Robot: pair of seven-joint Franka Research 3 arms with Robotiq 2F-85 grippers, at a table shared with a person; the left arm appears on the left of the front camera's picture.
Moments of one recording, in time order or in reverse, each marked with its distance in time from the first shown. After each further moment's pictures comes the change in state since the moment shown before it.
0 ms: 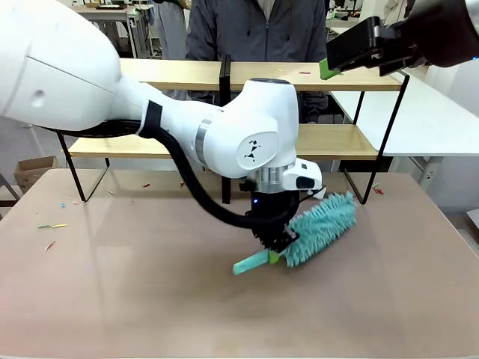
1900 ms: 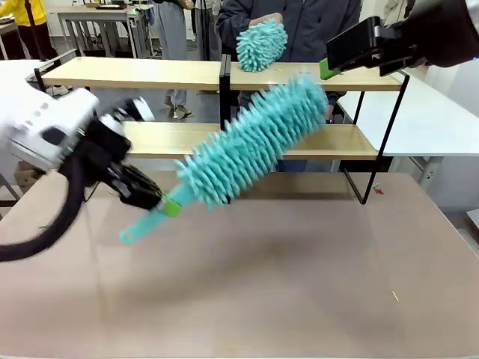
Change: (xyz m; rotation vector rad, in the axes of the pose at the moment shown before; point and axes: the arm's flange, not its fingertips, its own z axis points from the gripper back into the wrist) left arm -0.285 0.083 0.127 -0.166 -0.790 -0.197; right arm 0.000 0.000 0.000 0.000 0.000 0.000
